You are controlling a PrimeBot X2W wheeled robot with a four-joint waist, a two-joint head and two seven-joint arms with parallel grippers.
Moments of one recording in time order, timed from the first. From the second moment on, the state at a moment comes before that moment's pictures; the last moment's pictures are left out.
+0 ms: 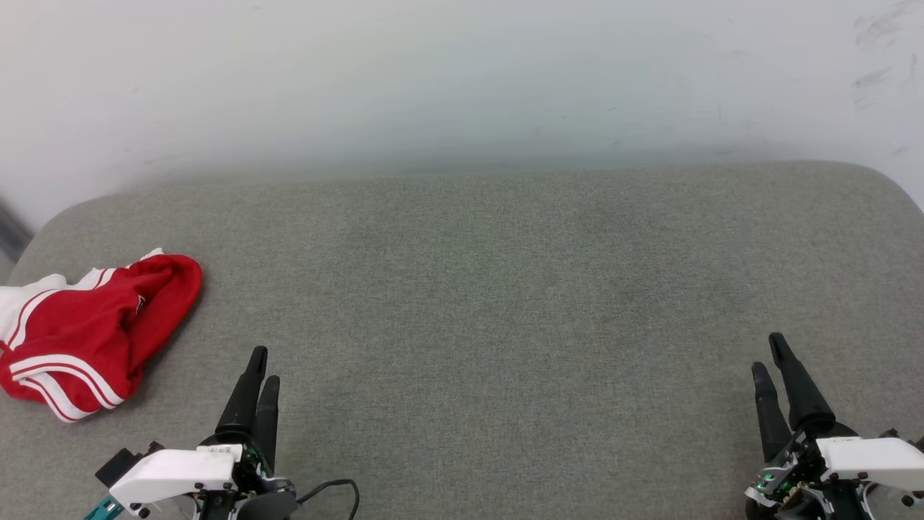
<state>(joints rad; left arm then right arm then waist) -0.07 0.04 0.08 0.25 -1.61 -0.13 0.09 -0.06 -0.05 -0.10 0.26 1.61 0.13 0.08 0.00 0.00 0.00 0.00</state>
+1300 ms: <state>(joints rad) -0.07 0.08 -0.06 0.07 -1.15 -0.13 -0.07 -0.07 -0.08 -0.02 0.11 0.99 0.13 -0.07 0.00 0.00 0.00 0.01</state>
